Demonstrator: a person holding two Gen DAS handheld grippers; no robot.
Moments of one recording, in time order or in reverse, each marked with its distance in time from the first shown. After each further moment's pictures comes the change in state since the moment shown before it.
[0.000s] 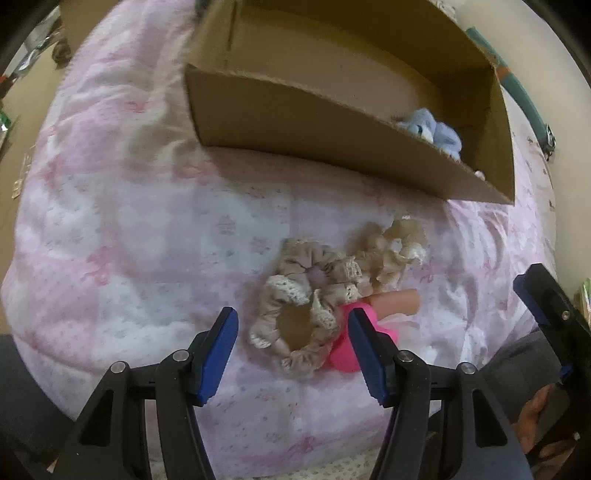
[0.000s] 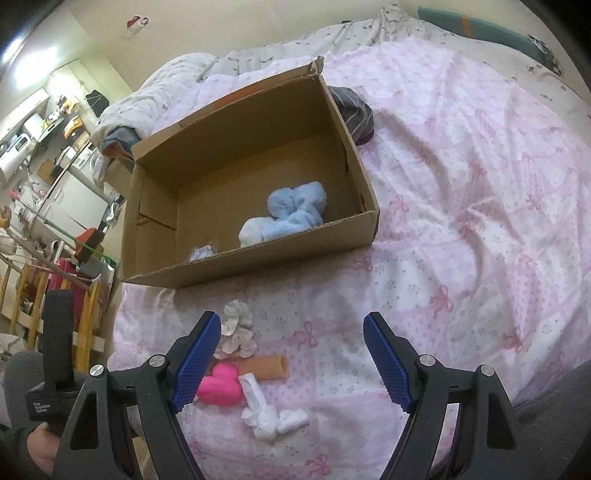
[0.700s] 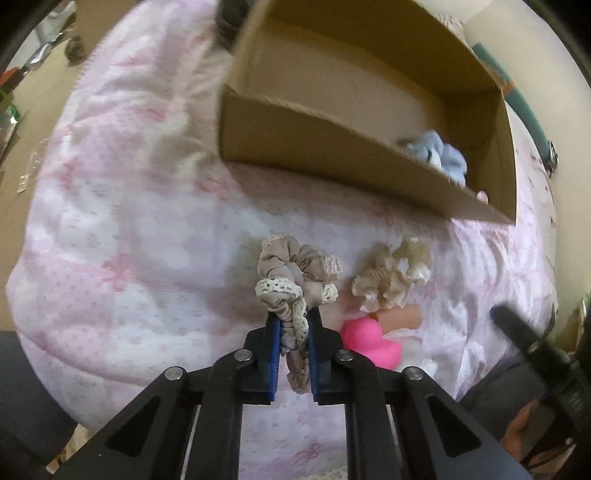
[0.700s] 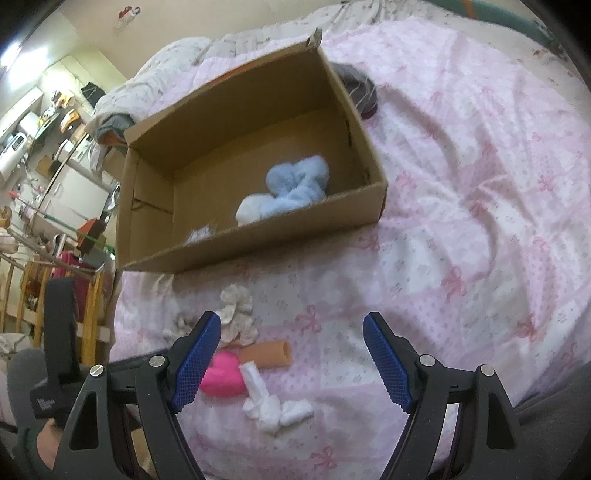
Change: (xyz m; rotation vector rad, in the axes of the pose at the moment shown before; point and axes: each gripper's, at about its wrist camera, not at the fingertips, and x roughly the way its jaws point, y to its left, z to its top) left arm -0.012 0.008 0.006 -0.052 -0.073 0.000; right arm 0.020 -0.001 -0.004 0.015 0.122 0.032
